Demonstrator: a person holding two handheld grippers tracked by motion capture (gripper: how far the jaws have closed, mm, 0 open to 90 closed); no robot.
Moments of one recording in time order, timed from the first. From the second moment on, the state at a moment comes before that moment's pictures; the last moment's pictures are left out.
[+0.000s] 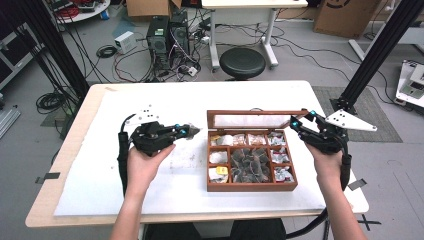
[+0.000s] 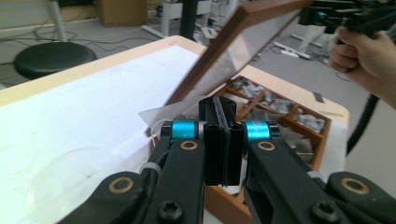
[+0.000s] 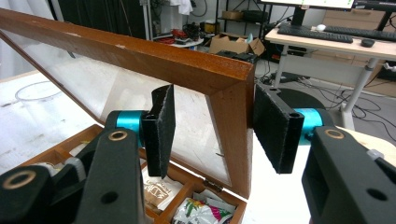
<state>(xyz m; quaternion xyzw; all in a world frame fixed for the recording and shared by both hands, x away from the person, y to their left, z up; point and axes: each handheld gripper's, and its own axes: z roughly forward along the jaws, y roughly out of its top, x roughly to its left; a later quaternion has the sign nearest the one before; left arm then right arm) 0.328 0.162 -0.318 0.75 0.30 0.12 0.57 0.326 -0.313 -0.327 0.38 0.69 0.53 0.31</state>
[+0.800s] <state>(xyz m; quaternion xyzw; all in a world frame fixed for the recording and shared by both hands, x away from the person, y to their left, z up) 0.352 0.191 -0.347 0.71 0.37 0.17 0.58 0.322 -0.313 -0.329 0.38 0.69 0.53 0.31</state>
